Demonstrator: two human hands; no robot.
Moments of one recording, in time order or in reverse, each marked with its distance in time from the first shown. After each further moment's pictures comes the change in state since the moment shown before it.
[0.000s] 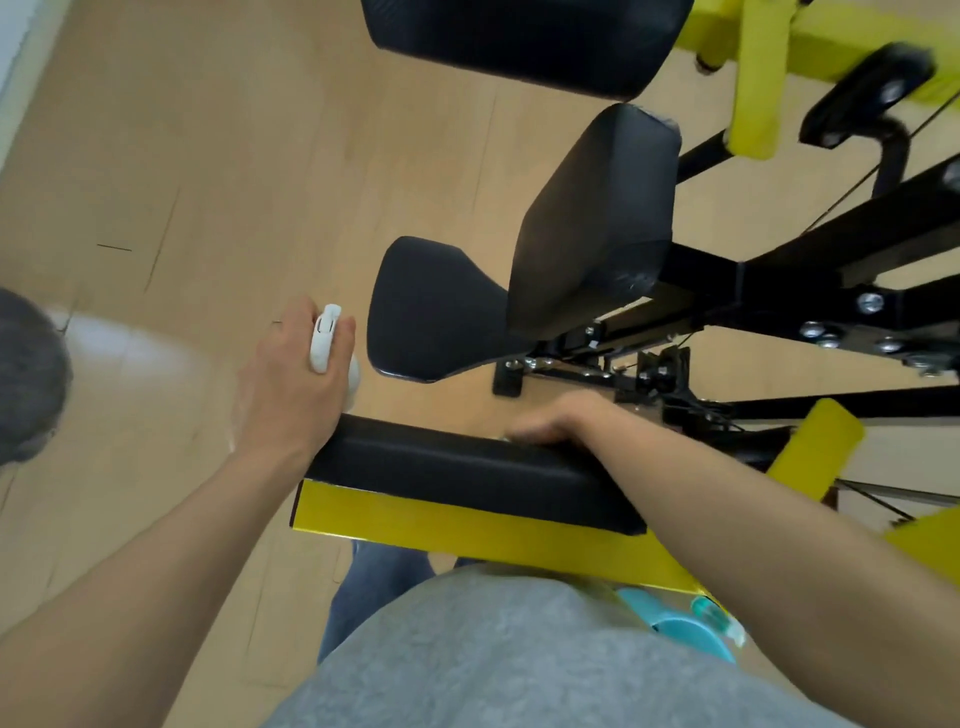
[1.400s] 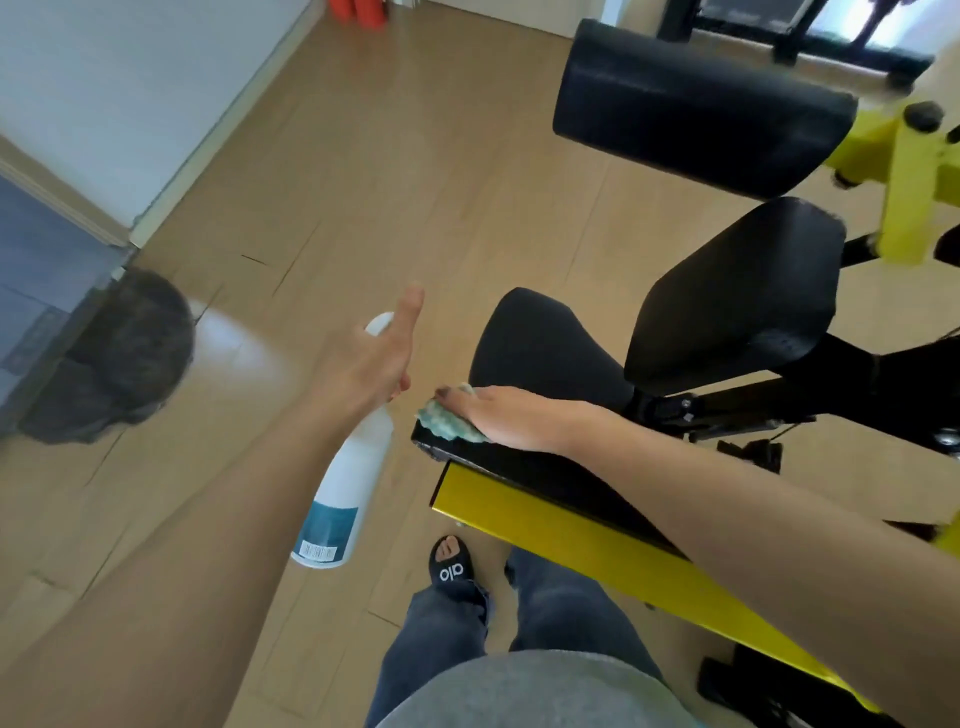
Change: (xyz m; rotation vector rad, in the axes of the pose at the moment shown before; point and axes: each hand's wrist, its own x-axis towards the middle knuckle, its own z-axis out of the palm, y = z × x) left_hand 0.012 -0.039 -0.086 -0.290 -0.159 -0.450; right_hand -0.037 -0.157 0.064 -0.108 0.318 -0.694
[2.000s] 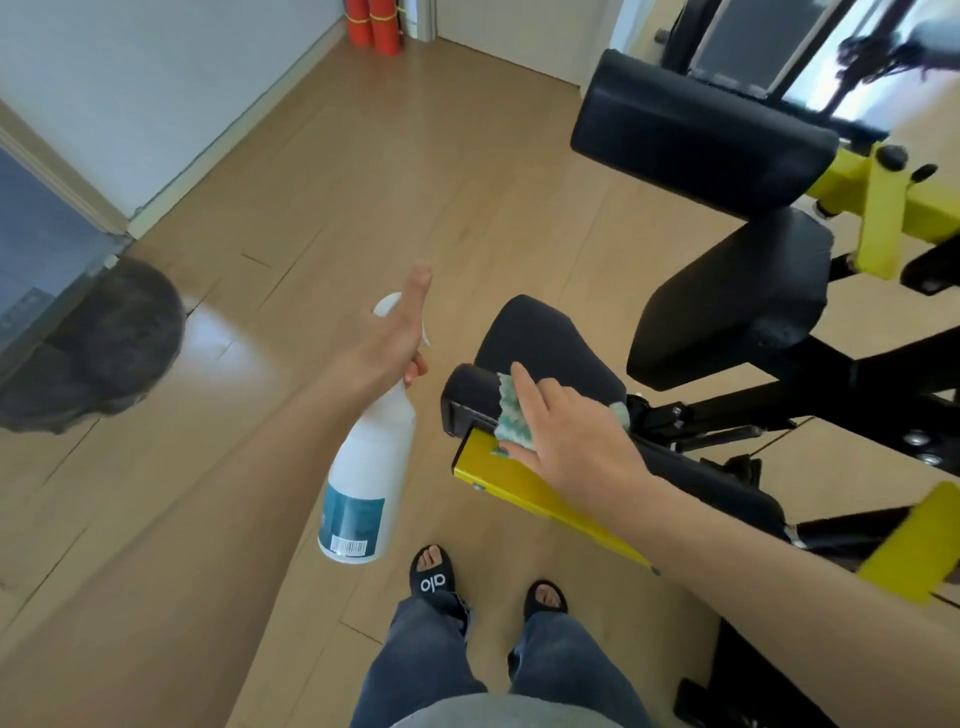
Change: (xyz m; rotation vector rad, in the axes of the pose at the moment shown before) left_hand -0.036 -0.019 -0.019 -0.126 -0.102 0.002; right_hand -0.061 0.041 0.058 -0.902 0.752 -0.212
